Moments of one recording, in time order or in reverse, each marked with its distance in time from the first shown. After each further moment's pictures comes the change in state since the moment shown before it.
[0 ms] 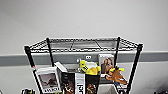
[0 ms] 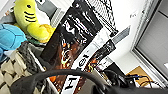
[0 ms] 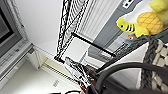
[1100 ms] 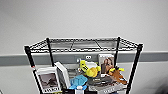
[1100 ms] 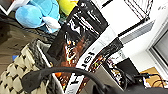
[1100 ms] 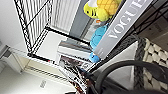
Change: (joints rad) left arm 0.290 0.125 -0.173 0.000 -0.033 0.115; right arm -0.230 0.112 -0.176 -0.033 0.013 -0.012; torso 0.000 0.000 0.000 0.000
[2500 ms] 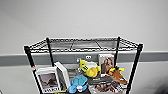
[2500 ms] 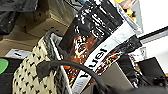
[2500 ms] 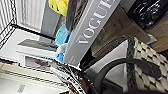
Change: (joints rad) left arm 0.062 0.280 -0.406 -0.098 0.088 0.014; right arm -0.066 0.207 -0.346 0.029 -0.037 0.005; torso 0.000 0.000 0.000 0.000
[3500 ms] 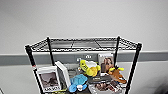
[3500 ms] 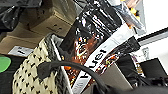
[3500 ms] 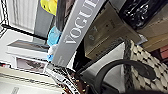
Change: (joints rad) left arm 0.001 0.035 -0.053 -0.013 0.000 0.000; right arm 0.002 0.037 -0.083 0.024 -0.005 0.000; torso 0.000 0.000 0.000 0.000
